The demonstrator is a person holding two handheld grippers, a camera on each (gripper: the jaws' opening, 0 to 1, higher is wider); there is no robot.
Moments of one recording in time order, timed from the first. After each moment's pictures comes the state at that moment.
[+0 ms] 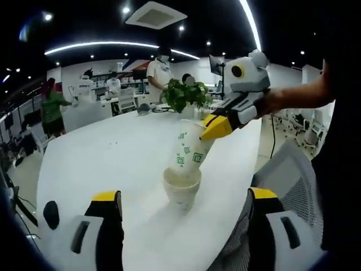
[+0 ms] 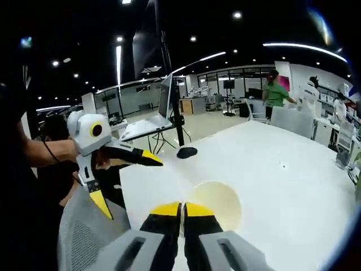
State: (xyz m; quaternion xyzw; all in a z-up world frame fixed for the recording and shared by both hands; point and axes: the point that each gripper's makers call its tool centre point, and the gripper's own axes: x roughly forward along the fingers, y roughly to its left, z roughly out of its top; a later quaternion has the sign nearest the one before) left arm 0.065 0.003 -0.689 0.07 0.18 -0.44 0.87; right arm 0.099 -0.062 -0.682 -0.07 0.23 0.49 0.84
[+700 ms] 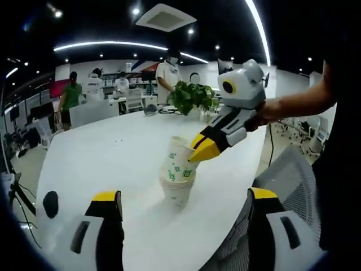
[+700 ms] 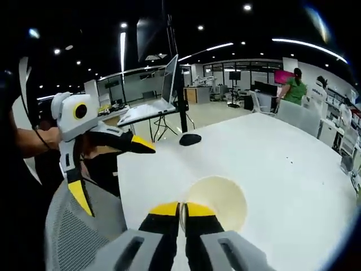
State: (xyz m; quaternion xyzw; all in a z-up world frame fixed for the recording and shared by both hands) left arm 0.060 0.005 -0.692 0.05 0.19 -0.42 0.89; right arm 0.102 -0.040 -0.710 -0.10 0.26 0.50 0.82
